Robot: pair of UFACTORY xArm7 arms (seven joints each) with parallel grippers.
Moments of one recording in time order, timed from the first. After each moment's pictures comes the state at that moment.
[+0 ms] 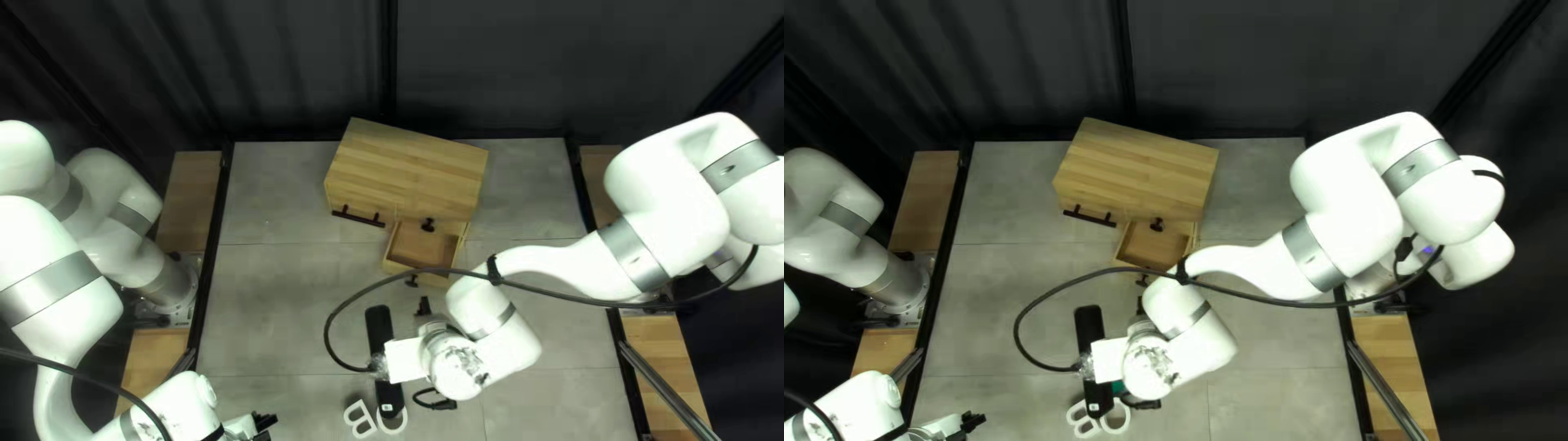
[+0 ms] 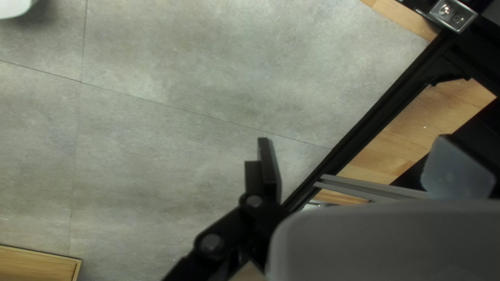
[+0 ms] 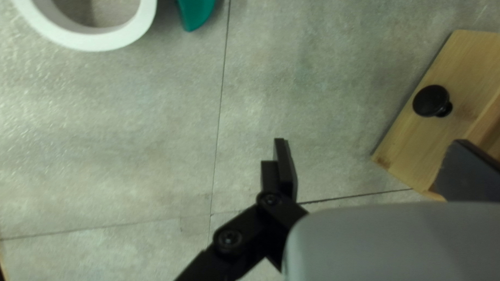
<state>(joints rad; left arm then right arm) -0.37 0.04 -0.57 0.99 -0.04 1.26 0.23 0.49 0.33 -0.06 1.28 -0.37 1.09 0.46</state>
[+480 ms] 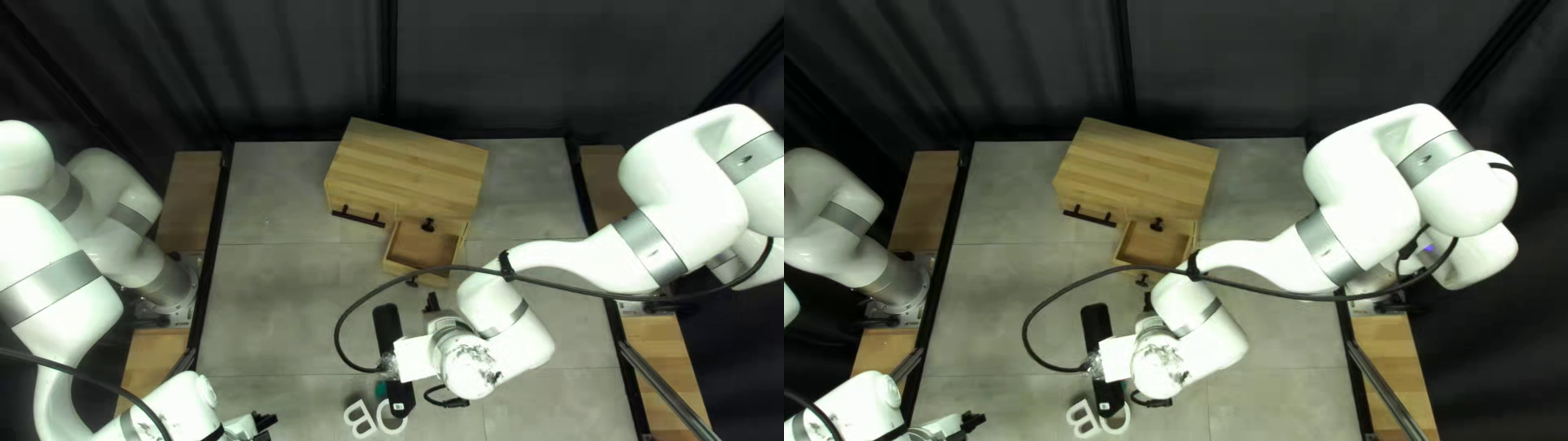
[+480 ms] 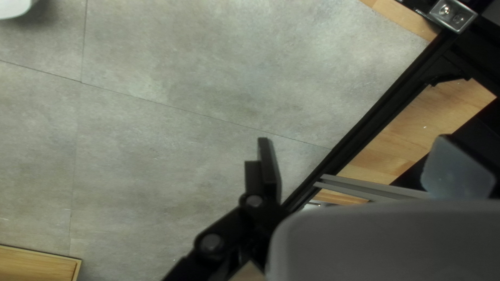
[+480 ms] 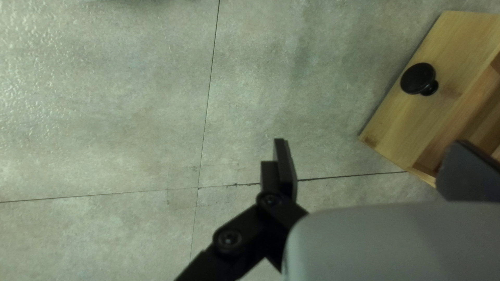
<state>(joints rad) -0.37 0.04 -0.57 0.99 -0.04 1.26 0.23 0.56 0.33 -0.05 1.29 -0.46 1.05 0.57</state>
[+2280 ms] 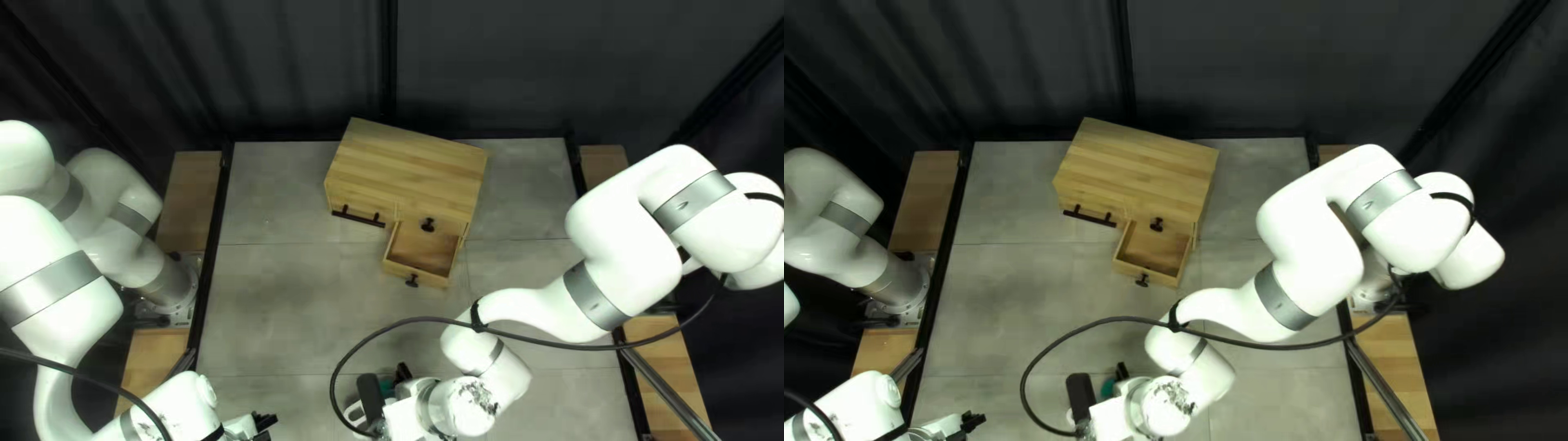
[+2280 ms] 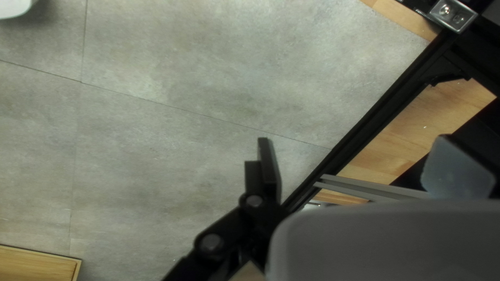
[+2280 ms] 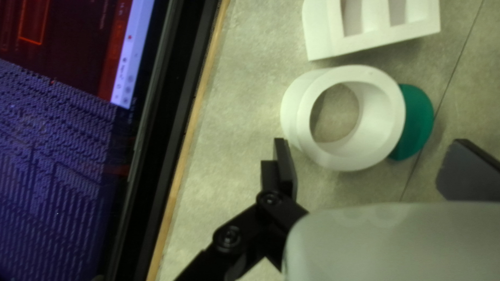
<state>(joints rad) -0.37 0.04 -0.57 0.99 -0.04 1.26 0.23 0.44 0.59 0.03 1.33 -0.39 0.49 0.47</state>
